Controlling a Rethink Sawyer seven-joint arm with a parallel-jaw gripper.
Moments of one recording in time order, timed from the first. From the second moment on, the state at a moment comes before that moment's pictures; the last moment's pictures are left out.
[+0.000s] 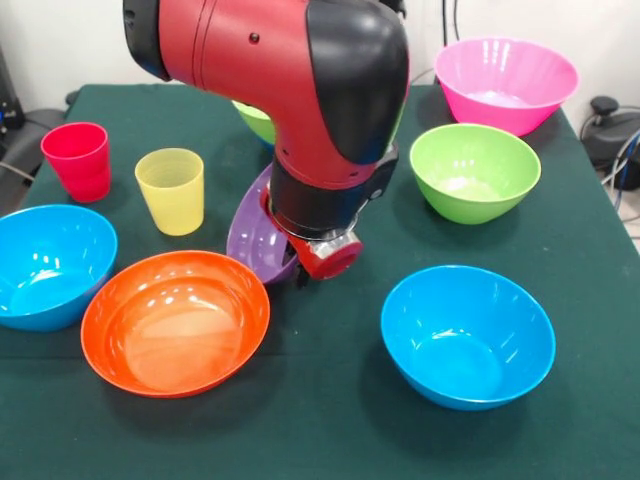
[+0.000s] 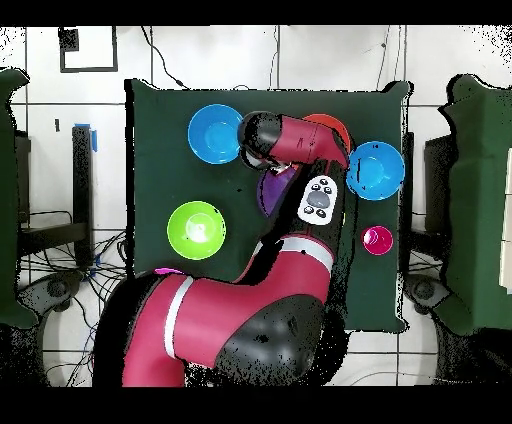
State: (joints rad) arm -0.09 -0.13 -0.31 0.97 0.16 0.88 2.46
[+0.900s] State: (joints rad) arm -0.11 -0.17 -0.21 0.97 0.15 0.88 2.45
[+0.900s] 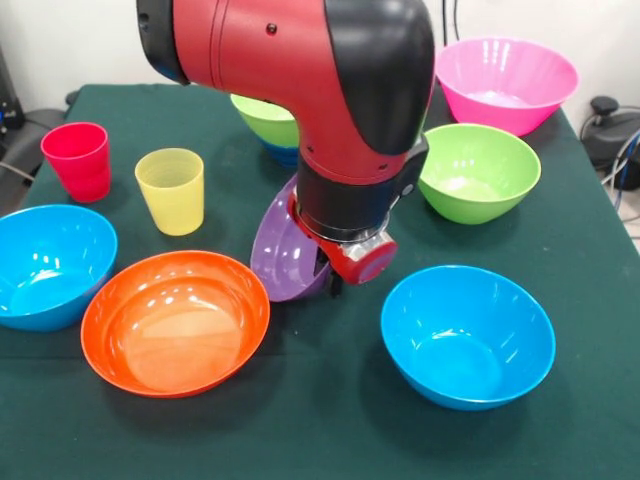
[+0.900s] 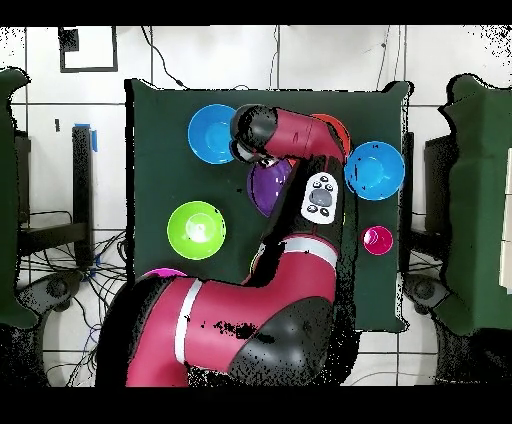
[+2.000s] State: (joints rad) arm -0.19 -0.29 -0.10 1.02 0.14 0.89 2.42
